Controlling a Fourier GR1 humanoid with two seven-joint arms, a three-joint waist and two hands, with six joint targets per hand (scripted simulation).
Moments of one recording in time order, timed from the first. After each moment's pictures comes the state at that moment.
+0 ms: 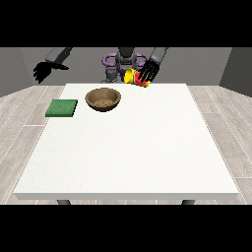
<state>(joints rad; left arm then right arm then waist) -0.65 0.05 -0.28 -0.84 -0.88 0.55 0.00 -0.27 -0.48 -0.41 -0.73 -0.22 0.39 -0.51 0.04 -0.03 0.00</state>
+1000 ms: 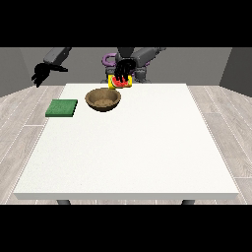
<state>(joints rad) -0.79 0.00 -0.63 -0.90 -1.32 0.40 0.43 -0.48 -0.49 -0.38 -0.65 -0.19 0.34 -0.45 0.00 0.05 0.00</state>
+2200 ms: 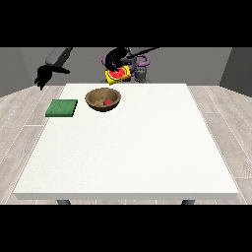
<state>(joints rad) -0.96 0.01 -0.76 -0.98 -1.60 -0.04 0.33 -0.50 -0.47 -0.37 -0.58 -0.20 0.36 -0.46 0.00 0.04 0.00</state>
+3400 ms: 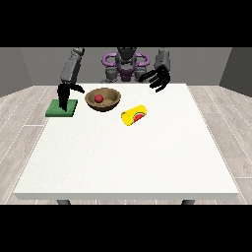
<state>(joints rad) -0.64 0.02 0.00 -1.17 -0.56 0.28 -0.11 -0.51 -0.33 -0.34 -0.68 -0.24 0.28 -0.39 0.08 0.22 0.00</state>
